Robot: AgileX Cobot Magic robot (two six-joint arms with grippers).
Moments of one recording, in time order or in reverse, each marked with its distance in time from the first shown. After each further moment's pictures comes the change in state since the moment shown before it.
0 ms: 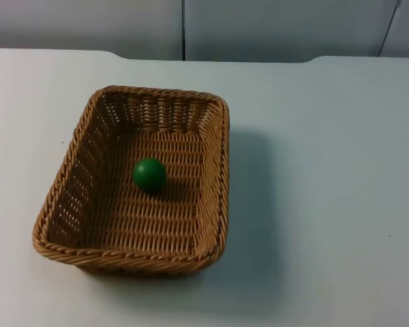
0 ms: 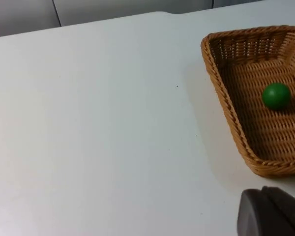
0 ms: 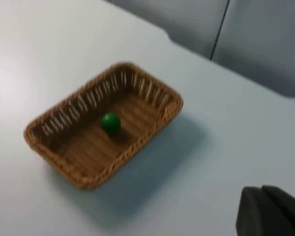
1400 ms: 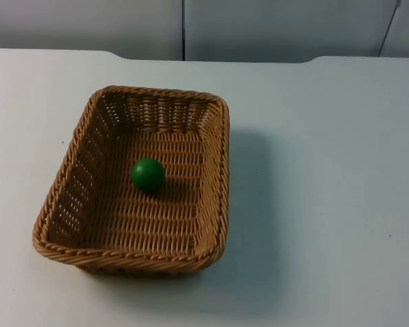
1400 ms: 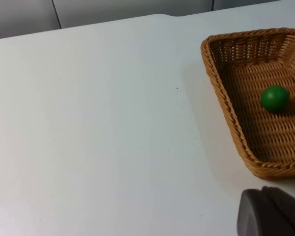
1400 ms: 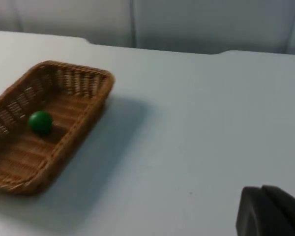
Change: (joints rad) right arm -0.485 -0.793 0.754 0.157 -0.212 0.006; left arm 0.000 0.000 0.002 0.000 -0.007 -0.004
